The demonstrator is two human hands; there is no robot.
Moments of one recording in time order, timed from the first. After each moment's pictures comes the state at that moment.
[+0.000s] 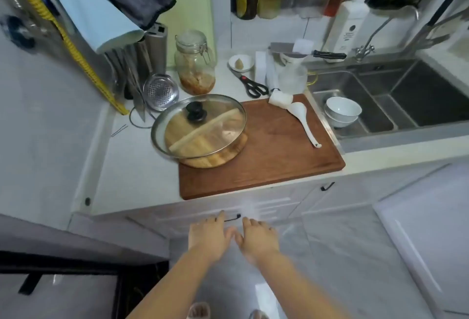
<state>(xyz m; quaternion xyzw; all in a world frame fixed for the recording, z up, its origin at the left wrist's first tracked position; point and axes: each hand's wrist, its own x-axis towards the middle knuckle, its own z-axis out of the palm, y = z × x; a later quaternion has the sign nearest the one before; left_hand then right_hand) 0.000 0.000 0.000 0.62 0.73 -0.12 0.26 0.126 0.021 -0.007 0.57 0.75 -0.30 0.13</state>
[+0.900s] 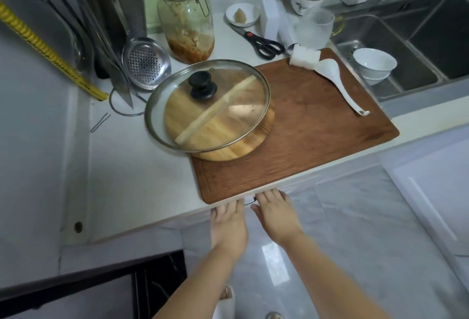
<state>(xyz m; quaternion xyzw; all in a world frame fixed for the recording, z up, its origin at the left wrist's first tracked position) -0.053 0.026 -0.086 0.69 0.71 -0.04 0.15 0.074 0.065 -0.094 0.57 0.81 -0.09 -0.05</state>
